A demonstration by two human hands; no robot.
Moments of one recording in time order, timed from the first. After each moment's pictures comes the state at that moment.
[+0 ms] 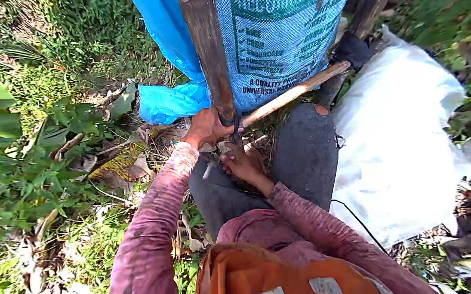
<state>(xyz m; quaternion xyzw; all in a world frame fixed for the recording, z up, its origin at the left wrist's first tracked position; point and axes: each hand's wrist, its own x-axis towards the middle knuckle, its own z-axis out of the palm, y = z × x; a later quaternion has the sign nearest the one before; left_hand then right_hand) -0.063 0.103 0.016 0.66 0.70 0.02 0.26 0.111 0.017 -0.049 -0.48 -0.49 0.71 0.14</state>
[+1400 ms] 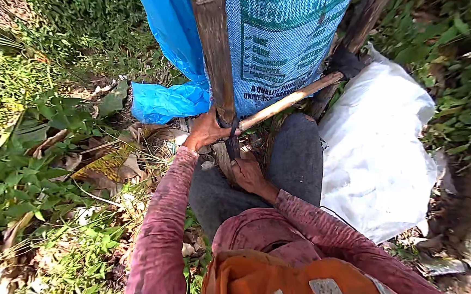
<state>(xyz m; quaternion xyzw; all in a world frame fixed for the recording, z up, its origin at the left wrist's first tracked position) -0.069 0.096 -0.013 0.61 0.68 0.16 0.37 0.147 0.001 -0.055 -0.47 -0.80 0.35 0.12</state>
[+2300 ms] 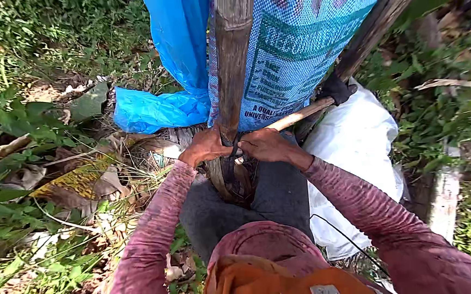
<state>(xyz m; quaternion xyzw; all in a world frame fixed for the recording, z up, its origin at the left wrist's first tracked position) -0.076 0.108 -0.013 0.66 0.63 0.10 0.40 0.133 0.158 0.055 -0.35 -0.87 0.30 -0.16</state>
